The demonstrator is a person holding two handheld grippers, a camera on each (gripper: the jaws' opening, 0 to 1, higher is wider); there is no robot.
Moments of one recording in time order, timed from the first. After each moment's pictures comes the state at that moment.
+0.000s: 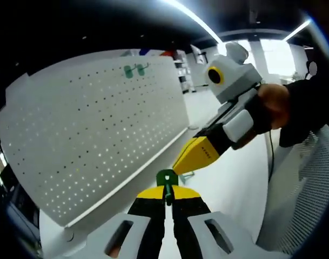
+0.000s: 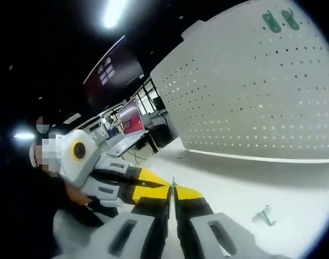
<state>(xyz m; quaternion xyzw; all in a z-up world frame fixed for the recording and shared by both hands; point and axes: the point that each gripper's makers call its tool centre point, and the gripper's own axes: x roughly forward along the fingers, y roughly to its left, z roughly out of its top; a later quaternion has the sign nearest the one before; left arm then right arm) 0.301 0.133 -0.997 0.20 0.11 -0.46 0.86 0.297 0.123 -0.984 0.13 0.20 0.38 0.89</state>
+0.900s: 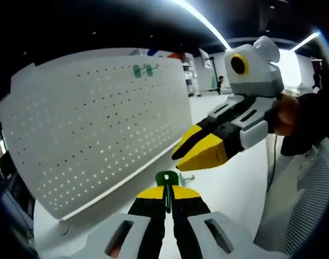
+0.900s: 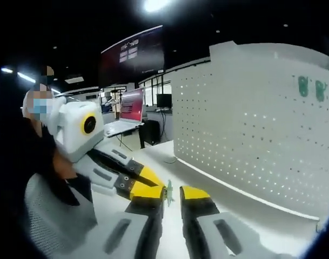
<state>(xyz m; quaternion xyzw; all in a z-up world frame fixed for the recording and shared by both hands) 0.302 0.133 -0.994 0.16 0.12 -0.45 0.87 0.293 0.132 -0.969 -0.05 0.12 0.38 0.91</state>
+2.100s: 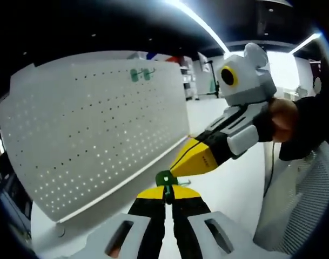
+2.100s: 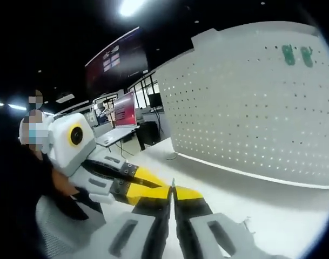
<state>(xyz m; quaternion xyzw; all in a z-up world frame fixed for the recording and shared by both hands) 0.299 0.126 -0.991 0.16 0.11 -0.47 0.86 0.301 0.117 -0.980 0.05 0.18 0.35 0.92</state>
